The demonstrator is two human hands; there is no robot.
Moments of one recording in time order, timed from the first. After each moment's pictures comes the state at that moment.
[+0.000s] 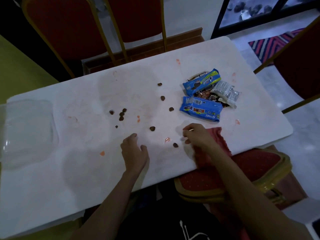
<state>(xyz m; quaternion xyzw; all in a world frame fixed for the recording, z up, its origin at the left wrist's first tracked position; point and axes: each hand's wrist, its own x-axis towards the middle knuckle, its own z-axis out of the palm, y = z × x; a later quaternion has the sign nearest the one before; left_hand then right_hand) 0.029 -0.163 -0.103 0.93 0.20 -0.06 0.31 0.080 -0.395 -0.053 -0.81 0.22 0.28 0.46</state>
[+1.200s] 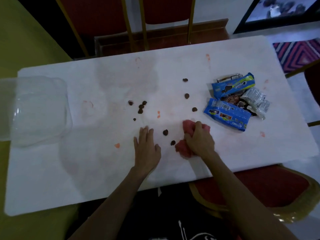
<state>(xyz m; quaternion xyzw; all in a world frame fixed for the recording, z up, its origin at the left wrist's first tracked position) 0.035 -0.128 -0.112 0.95 0.10 -0.13 0.26 0.095 -0.320 -0.092 -0.94 0.13 0.22 0.21</state>
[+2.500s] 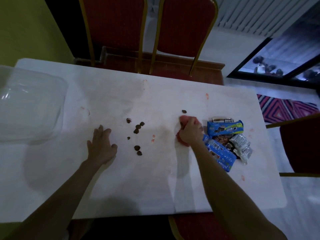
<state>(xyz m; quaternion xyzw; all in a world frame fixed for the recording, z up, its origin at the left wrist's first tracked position) 0.096 -0.005 -0.105 0.91 0.26 -0.19 0.25 0.236 -0.295 -0.075 -0.95 0.11 0.23 0.15</state>
